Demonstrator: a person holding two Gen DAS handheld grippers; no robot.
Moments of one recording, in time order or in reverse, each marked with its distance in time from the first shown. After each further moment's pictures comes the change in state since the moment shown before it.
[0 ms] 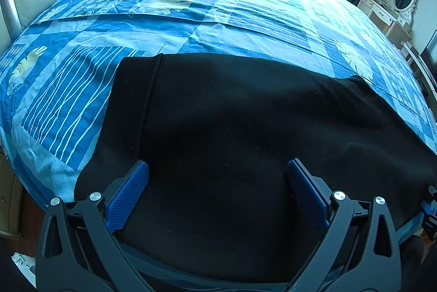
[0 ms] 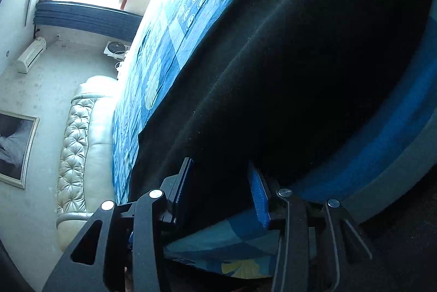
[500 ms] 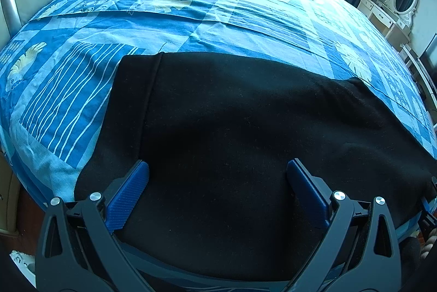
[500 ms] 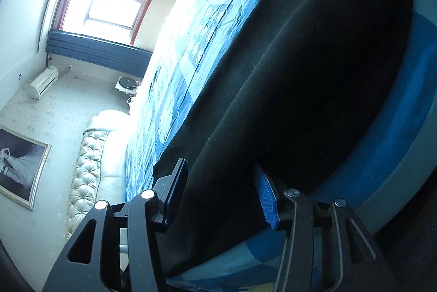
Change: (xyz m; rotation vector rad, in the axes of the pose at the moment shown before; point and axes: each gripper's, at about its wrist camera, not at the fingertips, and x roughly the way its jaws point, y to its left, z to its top) left arm -0.001 0.002 0.001 -0.015 0.009 -0.013; right arm -0.004 -0.009 -0.004 0.053 -0.192 0.079
